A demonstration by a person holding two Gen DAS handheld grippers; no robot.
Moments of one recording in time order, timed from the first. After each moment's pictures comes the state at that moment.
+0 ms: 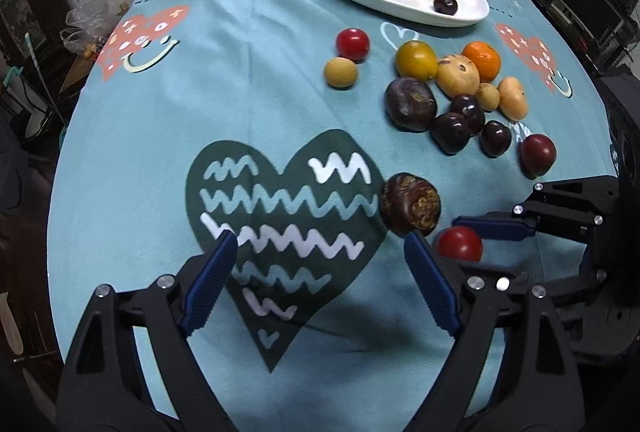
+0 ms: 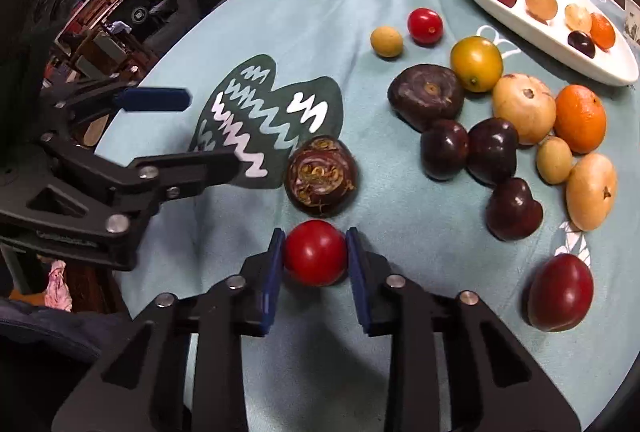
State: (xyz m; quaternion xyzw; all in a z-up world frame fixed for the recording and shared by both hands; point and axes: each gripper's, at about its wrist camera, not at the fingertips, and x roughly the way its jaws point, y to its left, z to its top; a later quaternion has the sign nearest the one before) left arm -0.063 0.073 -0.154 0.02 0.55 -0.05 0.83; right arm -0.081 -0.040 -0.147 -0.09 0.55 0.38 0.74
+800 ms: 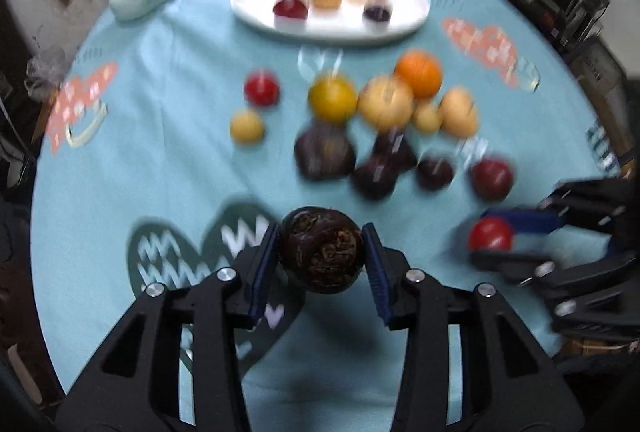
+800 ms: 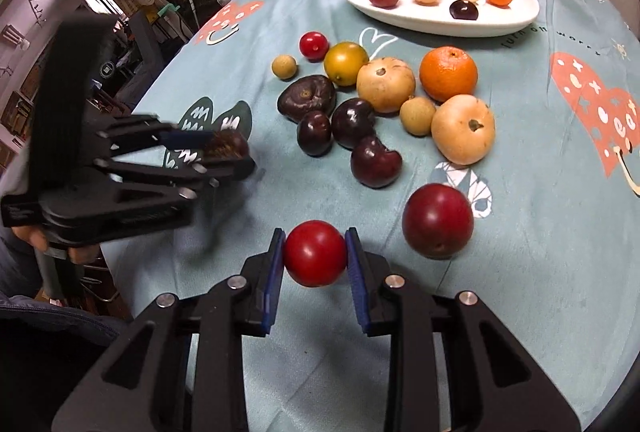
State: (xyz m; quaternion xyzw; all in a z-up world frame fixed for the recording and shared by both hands) left arm -0.024 0.015 -0.133 0.05 0.52 -0.12 0.84; right arm -0.072 -0.125 -0.124 0.00 0.55 0.31 0.78
